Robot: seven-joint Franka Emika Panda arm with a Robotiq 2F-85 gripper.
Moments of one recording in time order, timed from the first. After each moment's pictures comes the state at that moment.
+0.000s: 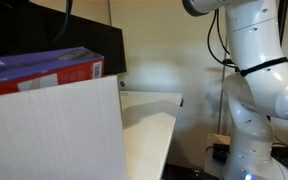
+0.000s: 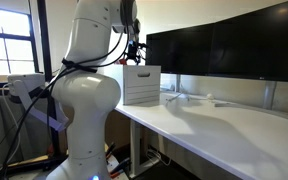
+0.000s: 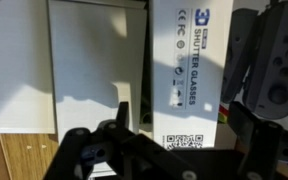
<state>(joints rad) 0.47 0.24 0.43 -1.42 -0.05 1.54 -0.72</state>
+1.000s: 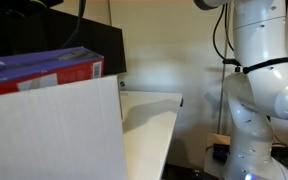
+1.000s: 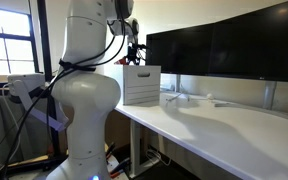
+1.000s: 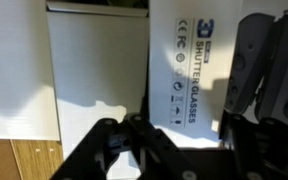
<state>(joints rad) 0.46 0.14 0.42 -1.58 -0.05 1.69 -0.72</state>
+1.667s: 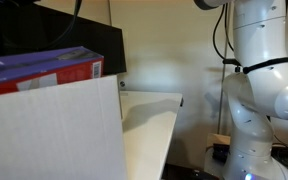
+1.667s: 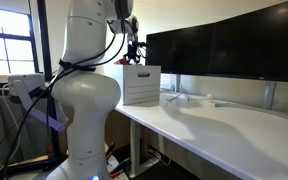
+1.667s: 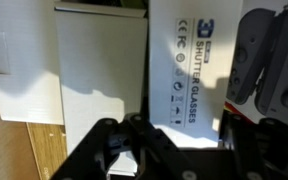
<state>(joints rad) 0.46 0.14 0.42 -1.54 -0.07 1.69 -0.72</state>
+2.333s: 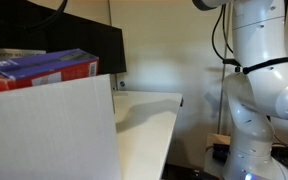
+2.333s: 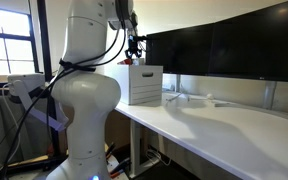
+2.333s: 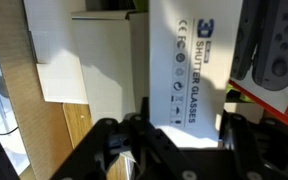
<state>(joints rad) 0.47 0.16 0.43 -1.45 -0.16 1.68 -0.71</state>
